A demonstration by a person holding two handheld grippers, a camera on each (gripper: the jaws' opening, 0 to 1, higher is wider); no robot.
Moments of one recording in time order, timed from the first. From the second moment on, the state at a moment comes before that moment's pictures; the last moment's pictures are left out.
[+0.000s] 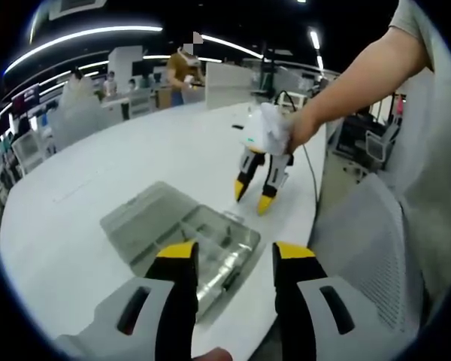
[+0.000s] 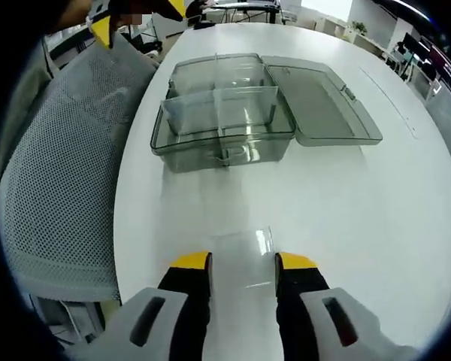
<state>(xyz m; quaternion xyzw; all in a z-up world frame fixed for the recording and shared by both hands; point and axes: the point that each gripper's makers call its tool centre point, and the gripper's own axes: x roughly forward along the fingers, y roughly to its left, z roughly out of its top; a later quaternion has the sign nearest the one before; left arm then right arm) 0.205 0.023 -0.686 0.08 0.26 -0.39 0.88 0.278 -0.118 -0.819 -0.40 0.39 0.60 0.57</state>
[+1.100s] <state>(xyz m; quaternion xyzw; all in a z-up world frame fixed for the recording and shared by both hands) 0.205 0.021 -0.687 0.07 0.27 -0.40 0.88 0.268 -0.121 -0.814 -0.39 0.39 0.59 0.59</state>
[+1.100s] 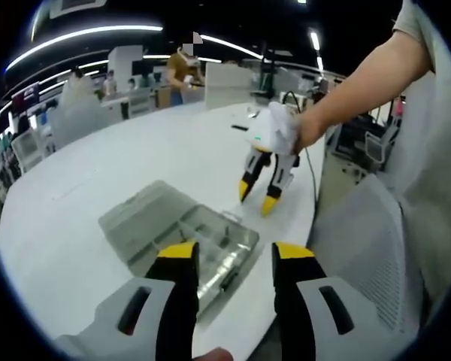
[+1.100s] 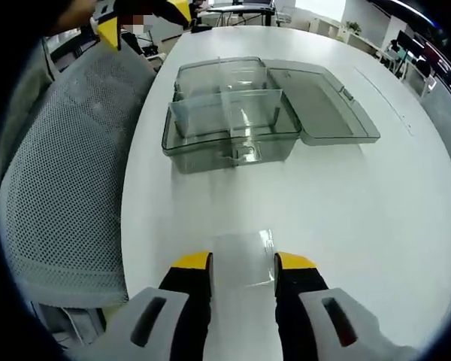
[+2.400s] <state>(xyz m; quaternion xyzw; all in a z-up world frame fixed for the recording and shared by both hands) 0.206 0.015 -0.698 0.04 0.28 -0.40 0.87 0.248 -0.085 -0.763 -0.40 0.32 0.60 0.62</state>
